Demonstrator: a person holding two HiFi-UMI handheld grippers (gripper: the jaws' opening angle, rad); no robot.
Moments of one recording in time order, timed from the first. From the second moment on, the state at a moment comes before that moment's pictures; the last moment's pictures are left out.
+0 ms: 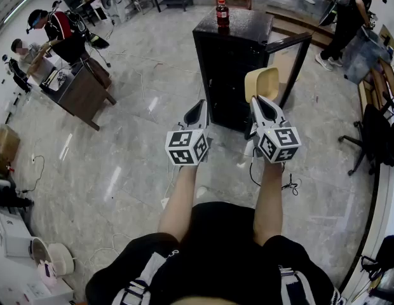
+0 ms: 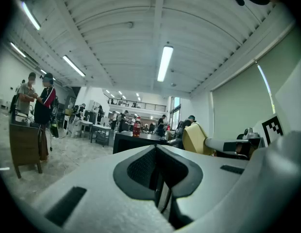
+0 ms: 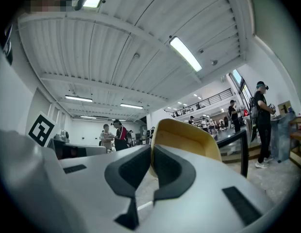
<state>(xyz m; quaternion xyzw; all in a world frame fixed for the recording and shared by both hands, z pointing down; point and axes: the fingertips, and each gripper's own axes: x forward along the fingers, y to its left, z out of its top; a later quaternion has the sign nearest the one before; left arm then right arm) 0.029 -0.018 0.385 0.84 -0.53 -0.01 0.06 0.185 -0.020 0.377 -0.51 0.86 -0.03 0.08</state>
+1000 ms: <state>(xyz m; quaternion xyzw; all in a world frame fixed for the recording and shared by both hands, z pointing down) -0.005 -0.056 0.401 0.83 -0.55 -0.02 0.08 0.148 -0.070 0.390 -0.49 0.87 -0.04 0.05</state>
